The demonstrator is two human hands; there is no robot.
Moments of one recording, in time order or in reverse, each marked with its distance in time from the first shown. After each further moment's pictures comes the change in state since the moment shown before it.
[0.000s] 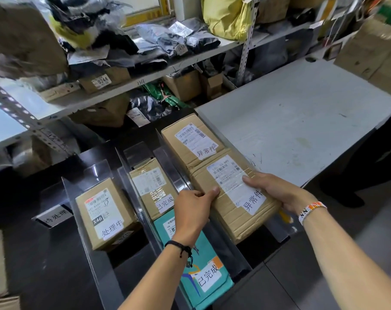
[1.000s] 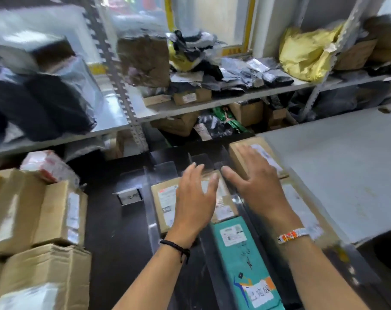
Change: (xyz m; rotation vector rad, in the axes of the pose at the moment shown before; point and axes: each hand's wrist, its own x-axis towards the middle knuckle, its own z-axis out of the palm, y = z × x) left_hand -0.029 0.000 -0.168 0.288 0.371 0.370; right_hand -0.039 -0.117 0.218 -0.763 0.421 -0.799
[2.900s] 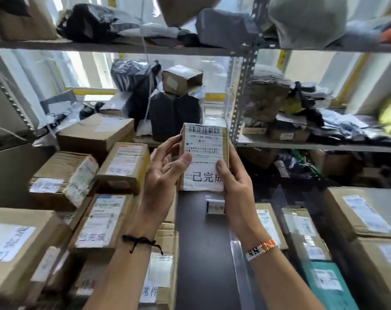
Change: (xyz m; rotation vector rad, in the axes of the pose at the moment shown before) left_hand -0.074 -0.124 -0.333 -0.809 0.439 0.129; right_hand -0.058 -0.318 0.158 1.278 -0.227 -0.122
